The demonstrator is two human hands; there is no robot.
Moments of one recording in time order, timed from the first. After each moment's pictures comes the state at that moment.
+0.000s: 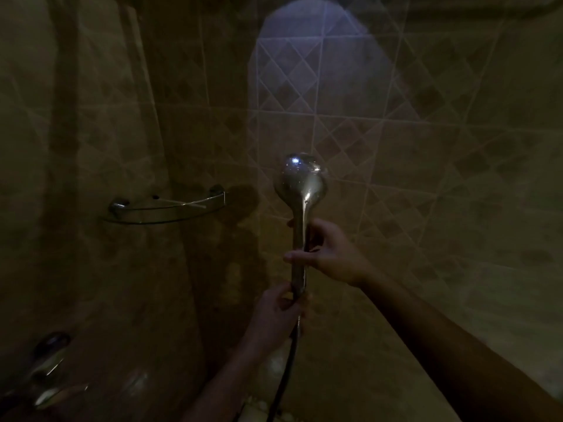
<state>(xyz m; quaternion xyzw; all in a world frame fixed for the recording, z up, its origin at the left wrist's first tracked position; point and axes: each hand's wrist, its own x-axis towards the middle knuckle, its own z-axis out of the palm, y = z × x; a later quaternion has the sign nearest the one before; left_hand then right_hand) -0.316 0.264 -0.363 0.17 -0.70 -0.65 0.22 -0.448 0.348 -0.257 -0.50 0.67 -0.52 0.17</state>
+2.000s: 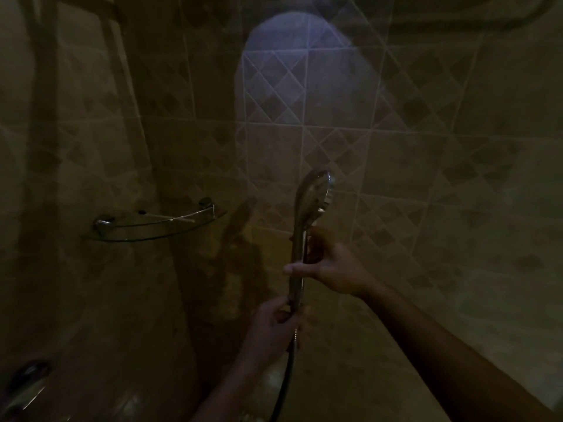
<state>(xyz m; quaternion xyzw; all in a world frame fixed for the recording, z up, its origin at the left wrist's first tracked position) -0.331 0.257 -0.367 0.14 -0.71 -0.65 0.21 -0.464 0.356 -0.256 -0.48 0.70 -0.51 0.16</state>
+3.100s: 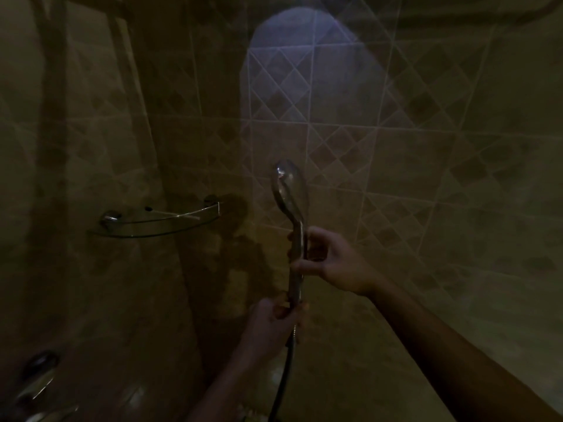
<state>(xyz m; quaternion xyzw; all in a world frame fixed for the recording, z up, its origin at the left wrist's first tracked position) -0.330 0.252 -0.367 0.15 -0.72 -0.64 0.23 -0.469 0.352 -0.257 -0.51 0.63 -0.53 0.23</state>
